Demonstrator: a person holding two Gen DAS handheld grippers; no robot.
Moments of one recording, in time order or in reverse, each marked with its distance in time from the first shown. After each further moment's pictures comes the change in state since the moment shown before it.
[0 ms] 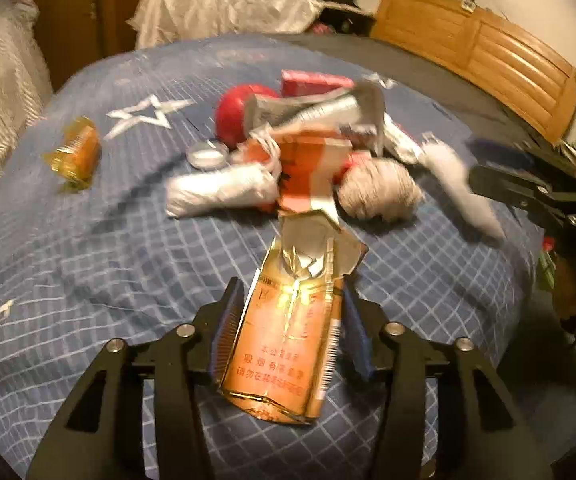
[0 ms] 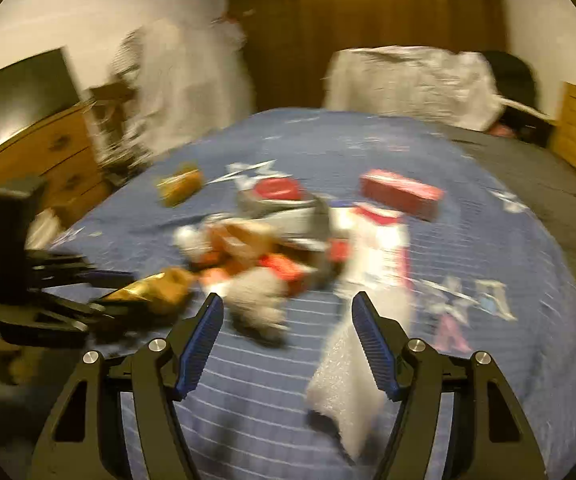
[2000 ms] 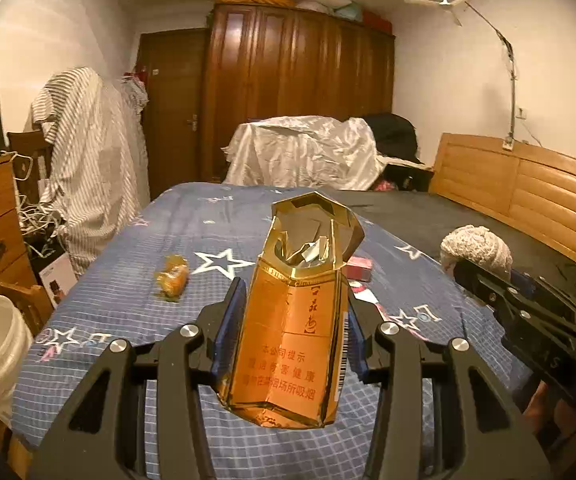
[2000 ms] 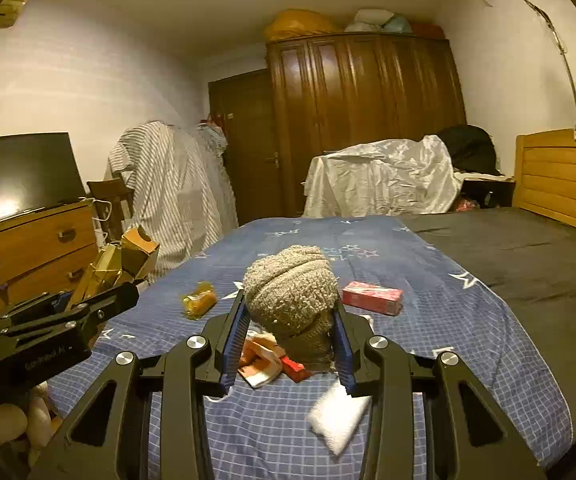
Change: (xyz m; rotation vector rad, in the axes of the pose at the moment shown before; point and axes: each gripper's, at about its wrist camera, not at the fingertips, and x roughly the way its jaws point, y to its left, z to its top) left arm -0.175 -0.076 0.002 -0.205 -0.589 0.290; right arm -0.189 0.023 -0.004 0.108 -0.457 -0.125
